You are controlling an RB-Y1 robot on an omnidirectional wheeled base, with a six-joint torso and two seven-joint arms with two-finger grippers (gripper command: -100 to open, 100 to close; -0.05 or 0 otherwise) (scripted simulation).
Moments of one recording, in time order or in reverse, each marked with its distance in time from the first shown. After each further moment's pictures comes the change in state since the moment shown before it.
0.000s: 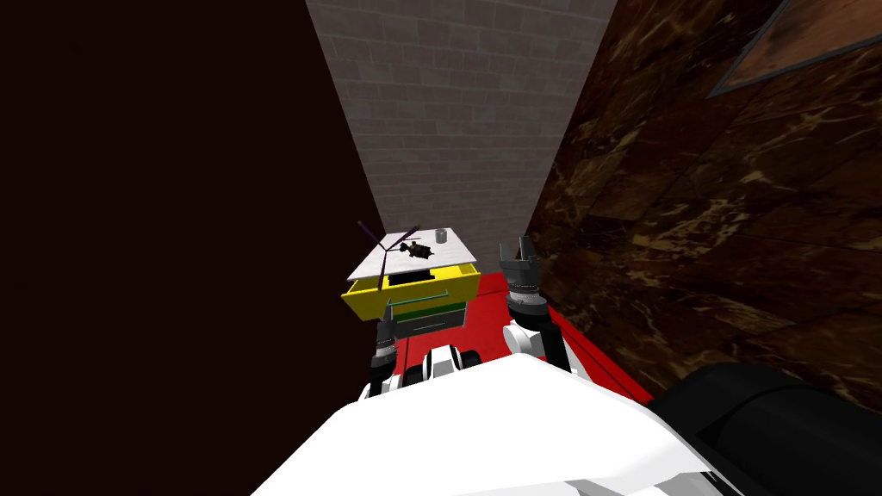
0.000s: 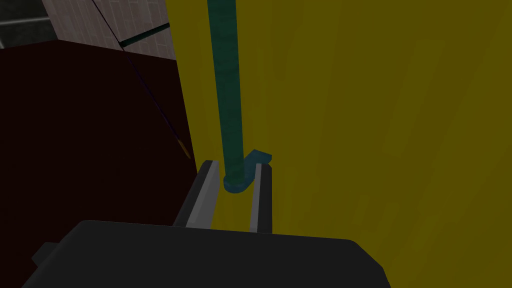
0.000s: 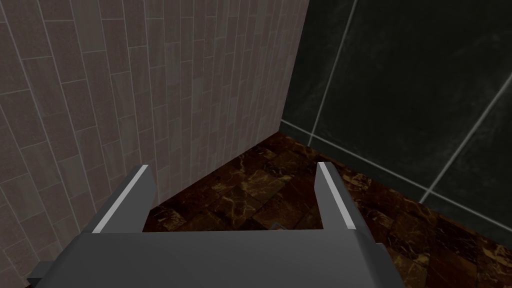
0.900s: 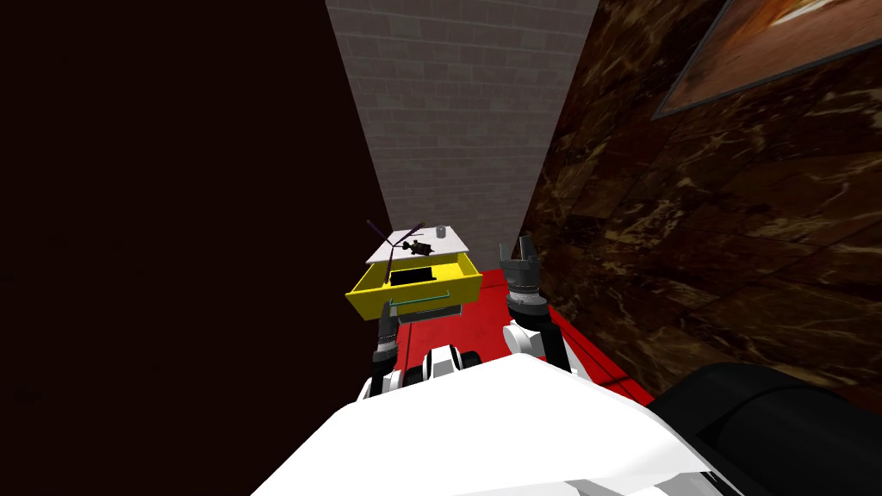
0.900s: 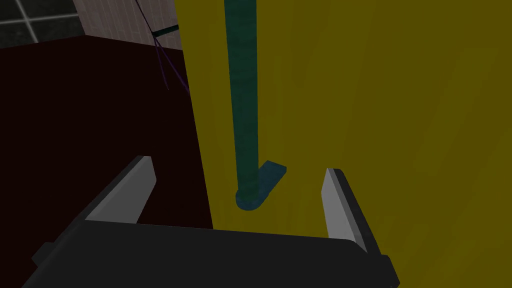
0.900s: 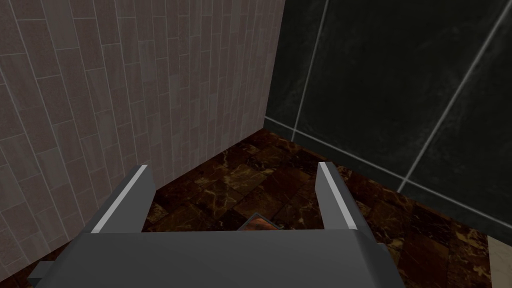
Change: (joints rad) left arm -0.008 0.001 -0.011 -0.037 -0.007 0.046 0.007; right arm 0.000 0.000 0.000 0.000 0.000 0.000 0.000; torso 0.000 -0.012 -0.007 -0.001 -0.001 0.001
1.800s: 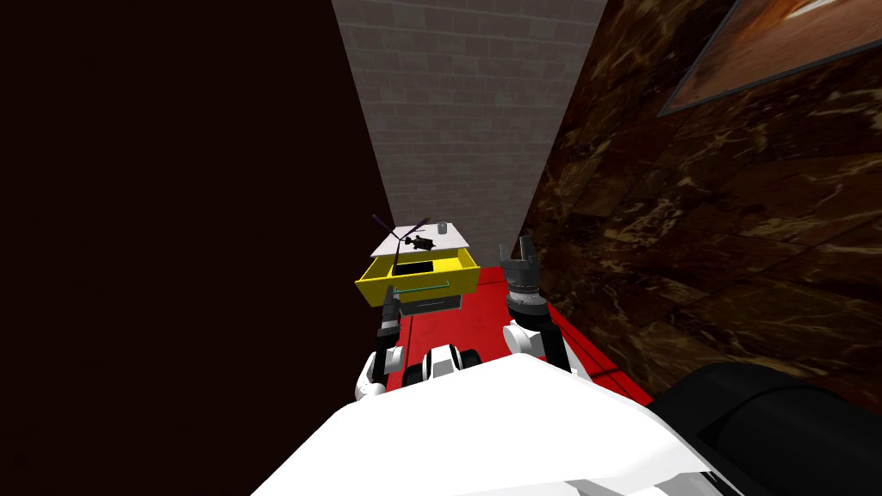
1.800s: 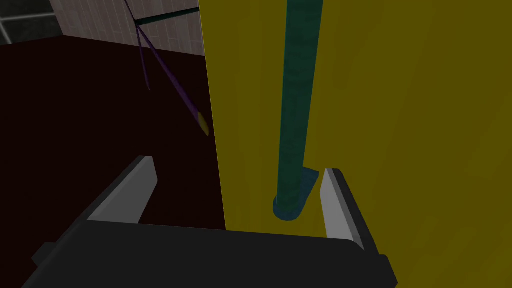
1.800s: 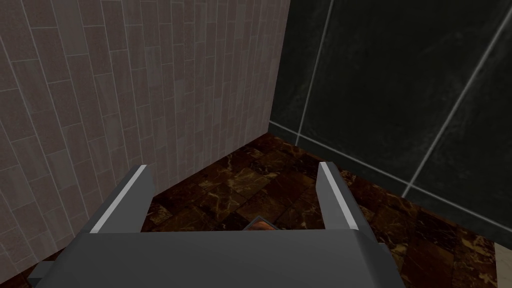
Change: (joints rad) left arm -0.103 -0.002 0.004 -0.097 0.005 0.223 -0.003; right arm 0.000 0.000 0.000 0.000 0.000 0.000 0.000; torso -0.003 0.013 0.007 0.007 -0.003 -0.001
